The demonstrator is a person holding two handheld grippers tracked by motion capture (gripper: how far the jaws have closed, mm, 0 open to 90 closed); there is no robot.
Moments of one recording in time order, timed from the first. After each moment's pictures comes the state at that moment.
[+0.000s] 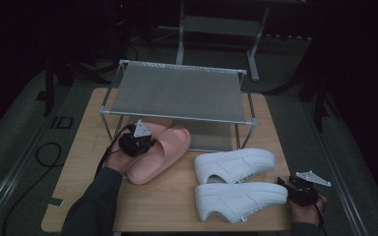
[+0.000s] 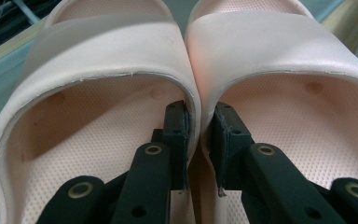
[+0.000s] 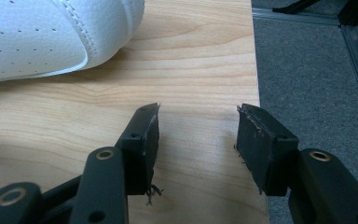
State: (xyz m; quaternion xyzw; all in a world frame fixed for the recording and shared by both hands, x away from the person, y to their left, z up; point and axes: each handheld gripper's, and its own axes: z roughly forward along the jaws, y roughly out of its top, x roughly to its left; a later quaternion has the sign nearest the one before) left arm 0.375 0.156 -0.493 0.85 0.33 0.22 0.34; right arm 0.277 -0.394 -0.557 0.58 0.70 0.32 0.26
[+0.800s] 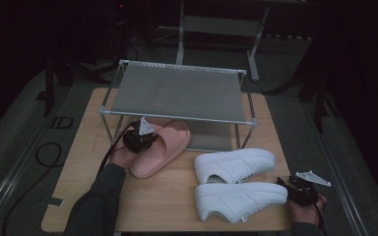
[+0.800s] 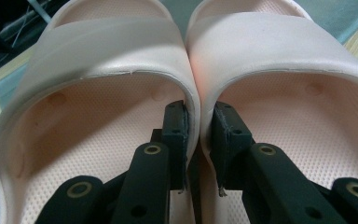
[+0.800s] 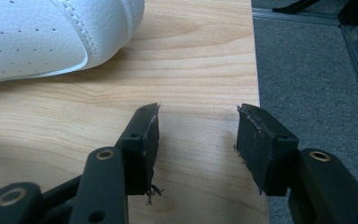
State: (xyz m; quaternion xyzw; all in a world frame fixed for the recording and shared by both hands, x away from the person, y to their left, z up) left arm 0.393 0.149 -0.504 0.85 0.33 0.25 0.33; right arm 0.277 -0.394 -0.557 0.58 0.70 0.32 0.26
